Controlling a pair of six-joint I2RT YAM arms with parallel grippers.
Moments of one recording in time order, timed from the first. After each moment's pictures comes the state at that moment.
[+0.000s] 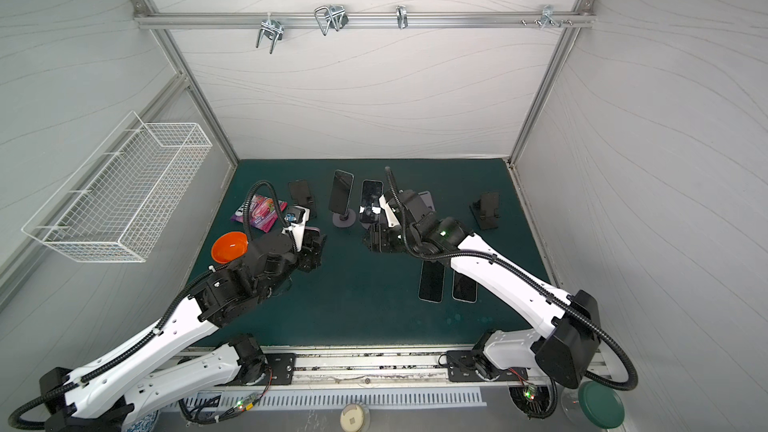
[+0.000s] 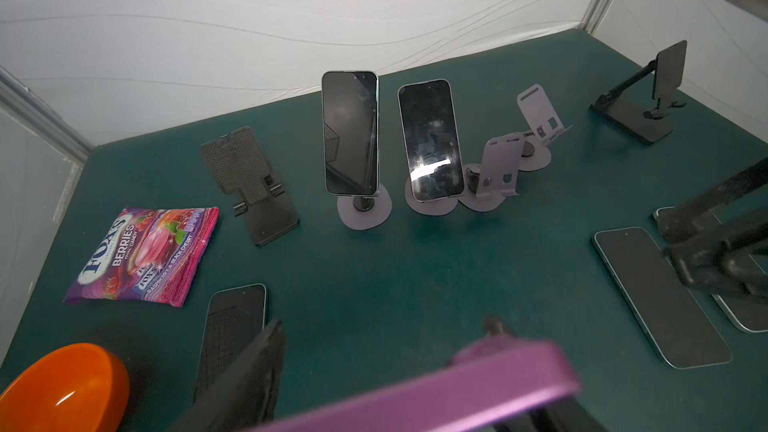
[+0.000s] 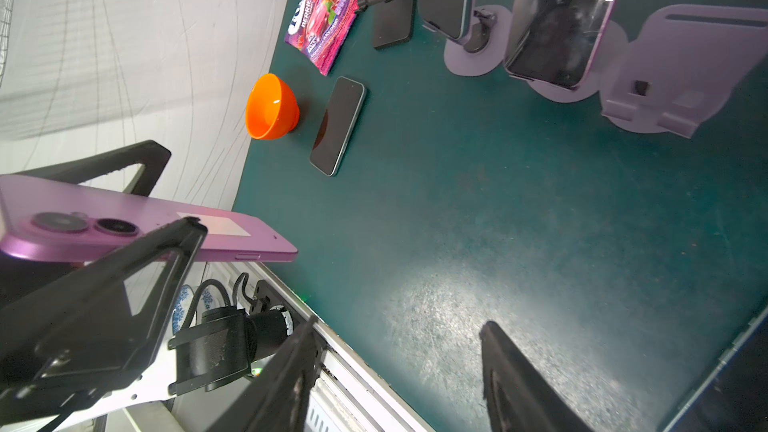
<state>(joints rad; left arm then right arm) -0.81 0.81 0.82 -0.53 -0.48 -0.21 0.85 1.31 1.20 -0.62 -0.23 0.65</state>
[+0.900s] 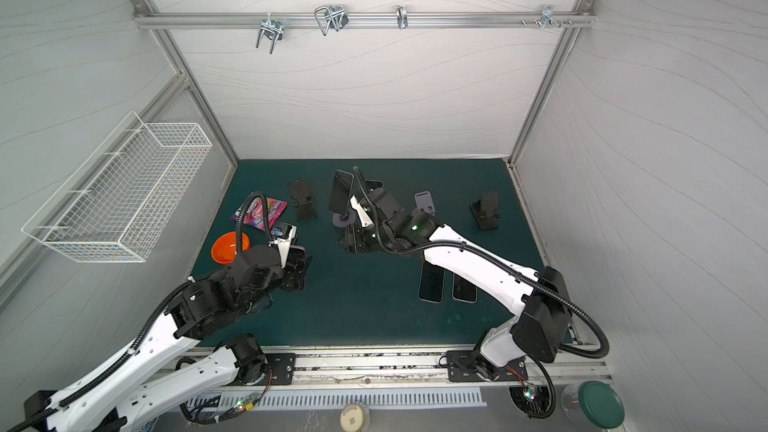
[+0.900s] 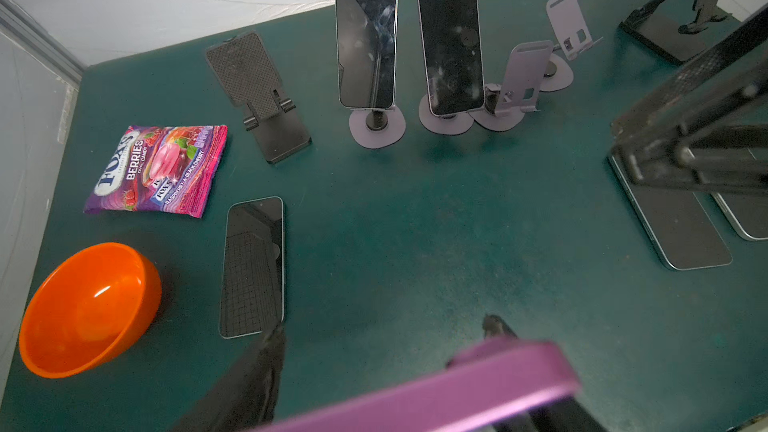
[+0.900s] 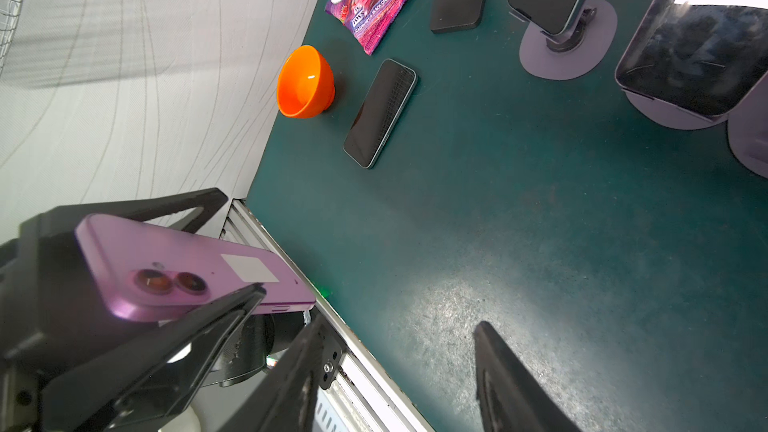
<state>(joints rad) -0.78 0.69 0.82 -0.83 -0.42 -0.30 0.95 1.48 1.34 -0.58 -0.24 0.63</state>
